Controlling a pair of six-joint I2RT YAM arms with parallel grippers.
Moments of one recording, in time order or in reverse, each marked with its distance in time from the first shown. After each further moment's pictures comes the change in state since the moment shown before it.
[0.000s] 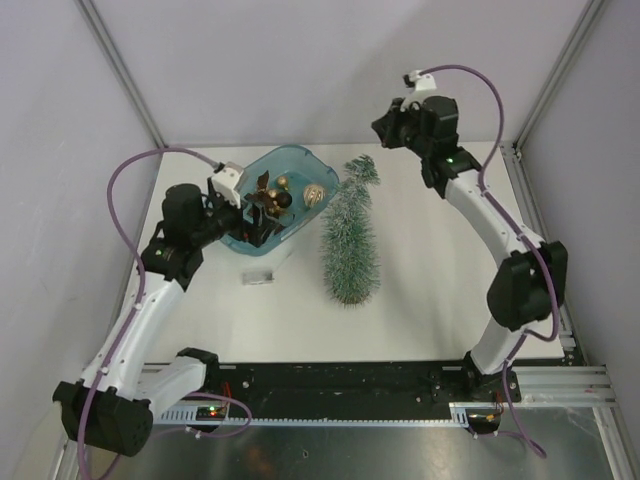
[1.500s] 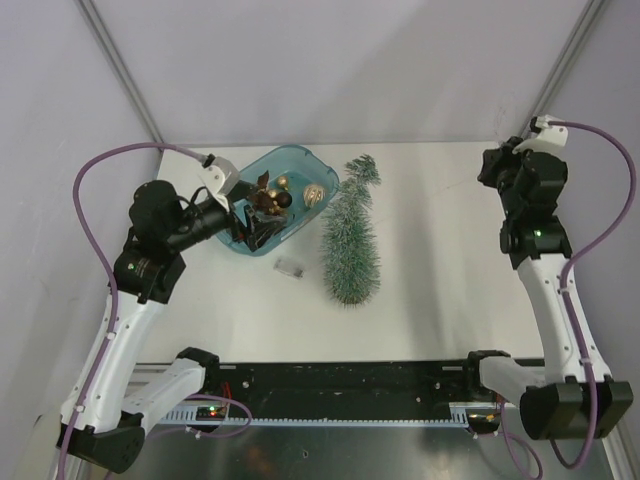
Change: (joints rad) left arm -0.055 -0.106 0.194 -0.063 0.216 0.029; right arm -0.341 -0.669 -0.522 -0.087 0.286 0.039
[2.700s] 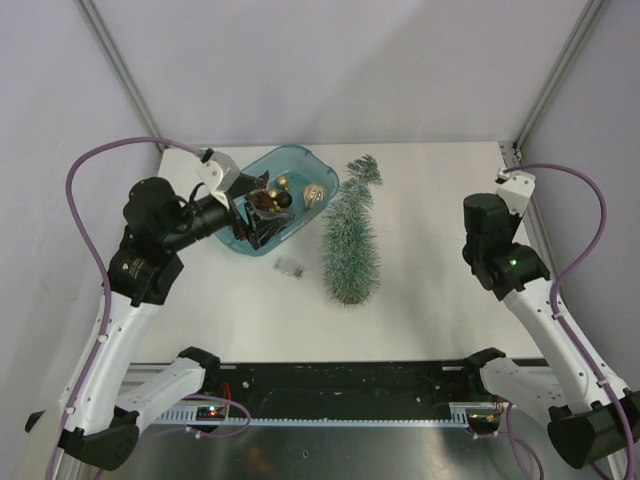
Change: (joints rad) left arm -0.074 0.011 0.081 -0.006 -0.036 -0.034; right arm 0.347 -0.155 -0.161 -0.458 0.811 0.032
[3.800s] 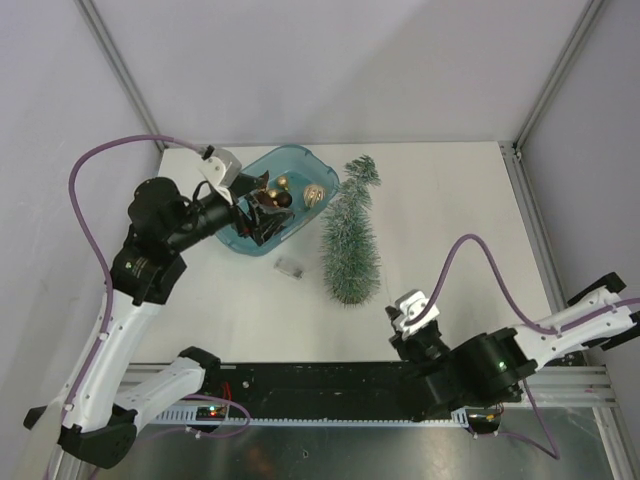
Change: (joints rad) left arm -0.033 0.006 -0.001 0.000 -0.099 -0.042; right arm 1.568 0.016 0.066 -0.514 0.430 0.538
